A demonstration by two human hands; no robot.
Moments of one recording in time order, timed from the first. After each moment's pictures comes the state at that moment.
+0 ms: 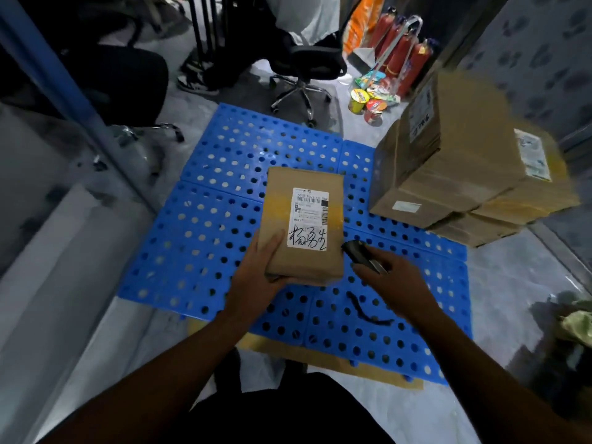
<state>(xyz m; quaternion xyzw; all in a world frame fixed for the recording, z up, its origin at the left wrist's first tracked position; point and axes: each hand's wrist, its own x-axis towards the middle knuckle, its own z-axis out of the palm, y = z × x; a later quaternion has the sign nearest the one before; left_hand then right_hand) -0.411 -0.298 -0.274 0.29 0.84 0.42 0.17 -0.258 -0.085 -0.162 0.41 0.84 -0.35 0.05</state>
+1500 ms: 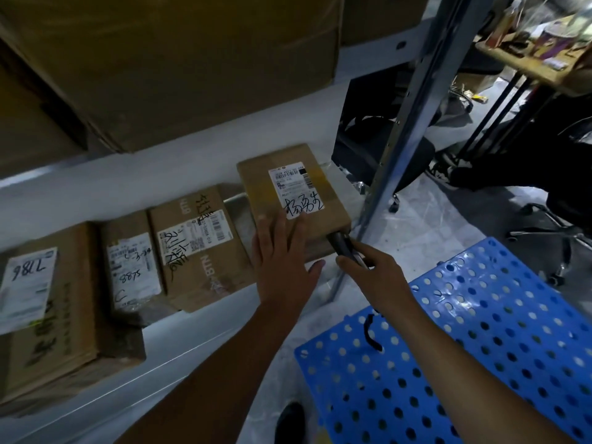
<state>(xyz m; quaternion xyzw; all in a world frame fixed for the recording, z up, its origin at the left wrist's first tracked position) -0.633 -0.519 -0.211 -0.11 0.97 0.09 -0.18 -0.663 -0.339 -0.178 -0.01 0.84 -0.52 0.14</state>
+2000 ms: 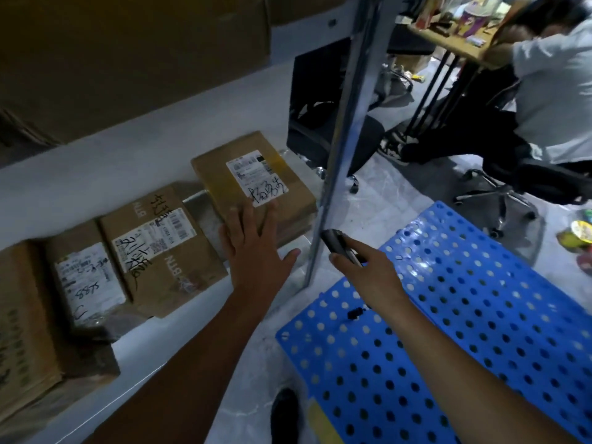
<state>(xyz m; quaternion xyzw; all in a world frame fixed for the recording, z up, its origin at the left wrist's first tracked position) -0.630 -0.518 -0.201 -0.06 0.98 0.11 -0.13 -0.617 -0.303 -0.175 0.06 0.83 -0.55 0.12</state>
